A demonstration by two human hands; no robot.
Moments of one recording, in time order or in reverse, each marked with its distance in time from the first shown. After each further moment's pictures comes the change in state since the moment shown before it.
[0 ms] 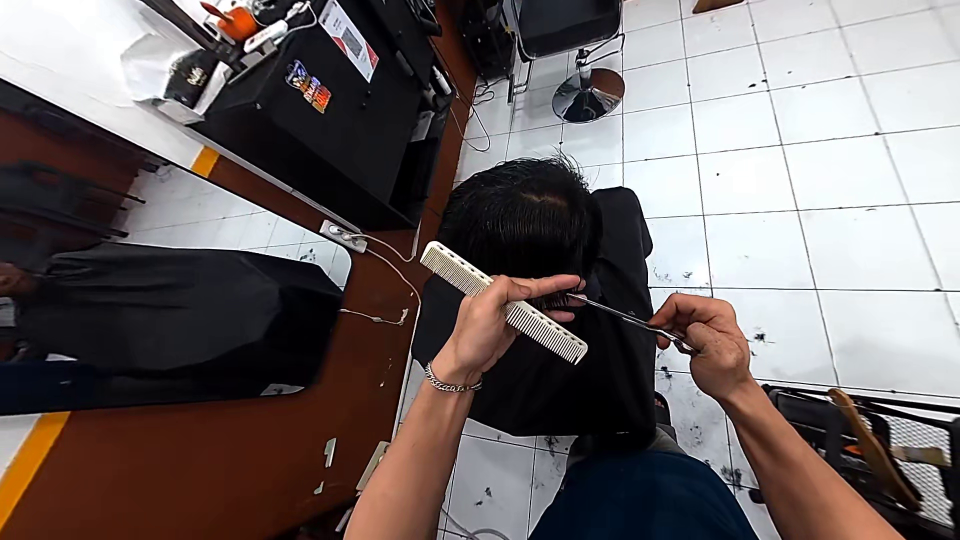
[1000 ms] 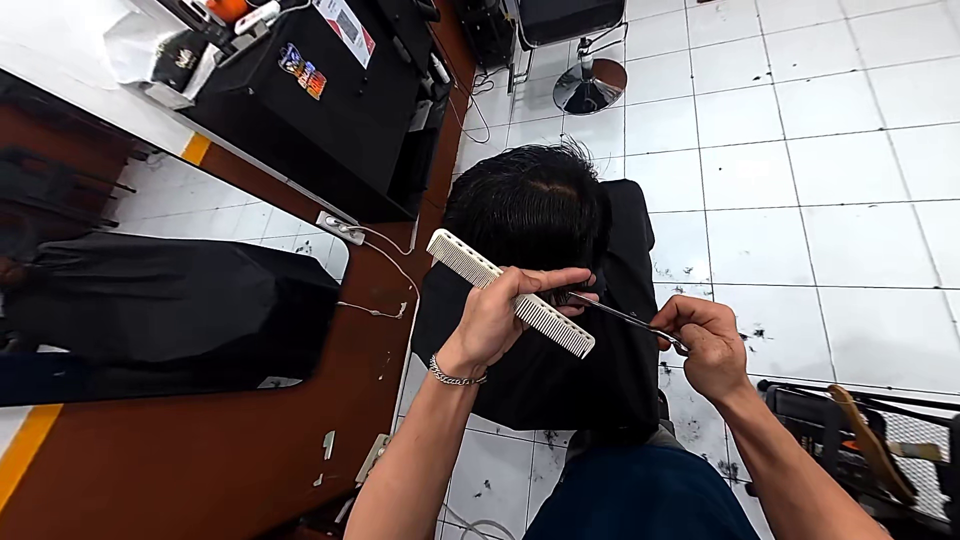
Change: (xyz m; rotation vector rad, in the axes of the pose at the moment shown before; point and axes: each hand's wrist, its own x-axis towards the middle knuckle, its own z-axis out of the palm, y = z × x) left_hand 0.000 0.004 0.000 0.013 -0.018 -0.035; right_hand -0.006 0.000 0.014 -0.082 0.053 0.078
